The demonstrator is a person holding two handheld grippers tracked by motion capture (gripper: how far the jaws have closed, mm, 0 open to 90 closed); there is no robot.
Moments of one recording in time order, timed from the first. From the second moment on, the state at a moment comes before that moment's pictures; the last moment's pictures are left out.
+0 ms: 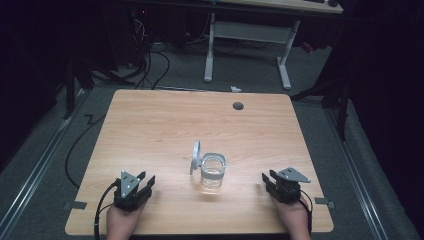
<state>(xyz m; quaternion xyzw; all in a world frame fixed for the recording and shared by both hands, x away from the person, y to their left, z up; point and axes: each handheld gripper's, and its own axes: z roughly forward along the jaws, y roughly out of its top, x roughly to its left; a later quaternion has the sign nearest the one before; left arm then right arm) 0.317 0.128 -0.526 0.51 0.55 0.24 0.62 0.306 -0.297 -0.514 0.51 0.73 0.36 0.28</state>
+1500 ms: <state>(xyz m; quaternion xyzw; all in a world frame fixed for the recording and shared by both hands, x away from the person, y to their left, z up) 0.331 0.016 -0.520 0.55 0.54 0.14 0.63 0.305 -0.296 -0.519 0.48 0.74 0.40 0.24</state>
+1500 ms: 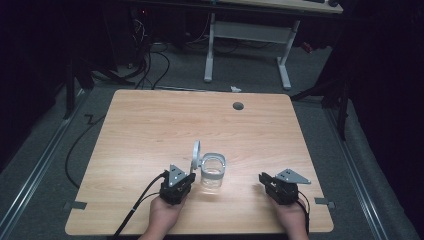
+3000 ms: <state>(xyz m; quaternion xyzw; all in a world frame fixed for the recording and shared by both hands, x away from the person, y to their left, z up) 0.383 0.047 -0.520 0.54 0.54 0.15 0.63 0.305 -0.268 -0.523 0.46 0.75 0.41 0.23</state>
